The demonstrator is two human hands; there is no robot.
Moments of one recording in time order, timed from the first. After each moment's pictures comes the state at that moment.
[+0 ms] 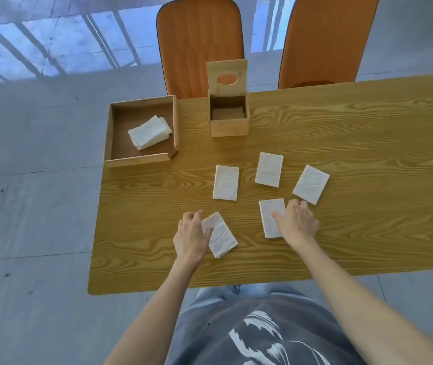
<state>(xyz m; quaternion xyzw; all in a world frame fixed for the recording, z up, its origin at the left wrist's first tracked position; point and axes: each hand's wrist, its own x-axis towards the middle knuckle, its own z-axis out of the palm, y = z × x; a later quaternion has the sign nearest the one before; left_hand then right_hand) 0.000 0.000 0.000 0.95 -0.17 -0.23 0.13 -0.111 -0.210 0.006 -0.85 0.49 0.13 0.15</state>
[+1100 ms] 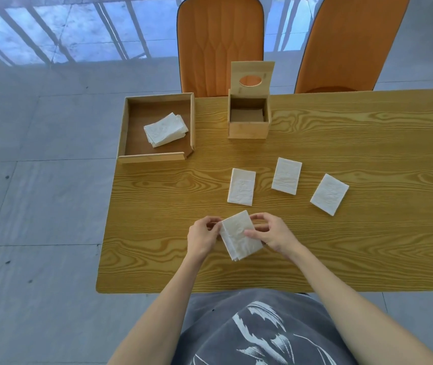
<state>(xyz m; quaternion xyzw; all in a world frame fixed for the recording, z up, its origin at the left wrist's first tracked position) 0.025 0.012 -0.029 0.85 -0.03 -0.34 0.40 -0.080 -0.169 -0.006 -0.63 0.35 0.15 0.68</state>
